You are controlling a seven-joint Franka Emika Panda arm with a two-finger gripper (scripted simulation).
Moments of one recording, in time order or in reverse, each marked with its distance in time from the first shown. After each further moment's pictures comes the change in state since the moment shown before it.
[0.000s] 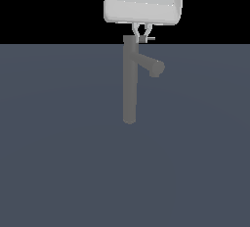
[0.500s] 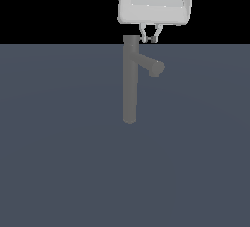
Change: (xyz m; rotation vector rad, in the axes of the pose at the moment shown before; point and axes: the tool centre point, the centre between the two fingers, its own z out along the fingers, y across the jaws) arm 0.017 0.040 -0.001 -0.011 0.001 0.044
